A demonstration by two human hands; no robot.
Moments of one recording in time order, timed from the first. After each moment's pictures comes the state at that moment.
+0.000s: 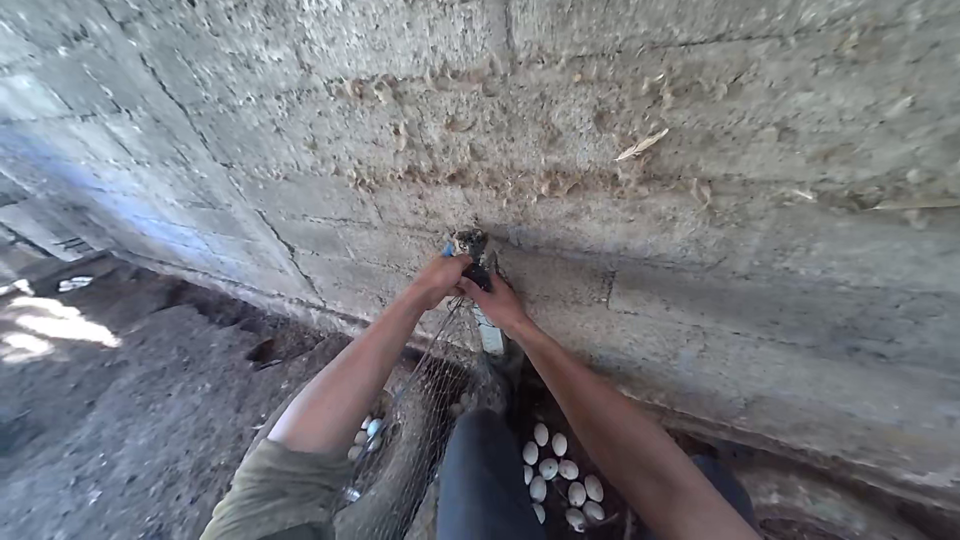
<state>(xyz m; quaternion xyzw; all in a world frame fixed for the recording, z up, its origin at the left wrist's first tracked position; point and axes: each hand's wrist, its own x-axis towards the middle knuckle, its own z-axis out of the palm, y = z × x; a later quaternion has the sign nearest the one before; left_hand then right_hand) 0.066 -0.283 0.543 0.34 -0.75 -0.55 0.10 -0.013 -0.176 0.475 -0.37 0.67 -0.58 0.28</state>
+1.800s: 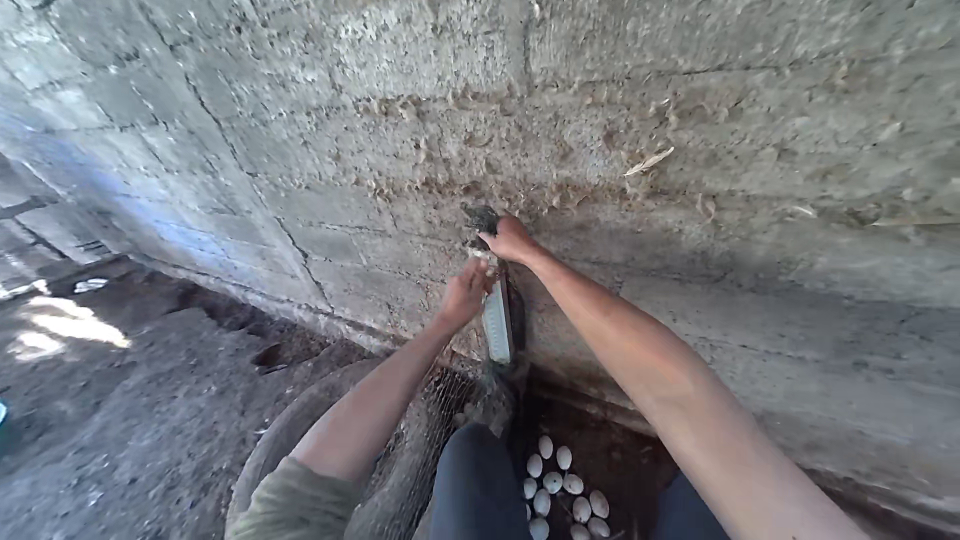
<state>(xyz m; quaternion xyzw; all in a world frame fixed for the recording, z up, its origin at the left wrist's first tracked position) 0.085 -0.259 0.521 0.18 -0.87 -0.37 0.27 -0.077 -0.217 0.577 -0.51 0.78 -0.36 0.08</state>
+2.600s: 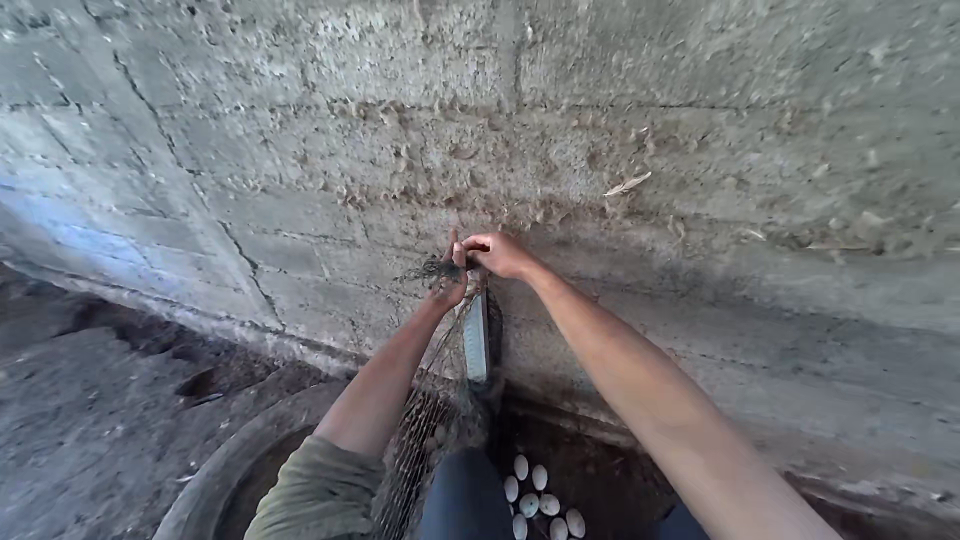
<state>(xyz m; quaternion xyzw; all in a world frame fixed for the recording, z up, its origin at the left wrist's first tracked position) 0.029 -0.310 0.509 0.14 -0.82 -0.44 0.35 -0.088 -0.205 0.575 -0.60 0.69 -0.38 0.12</state>
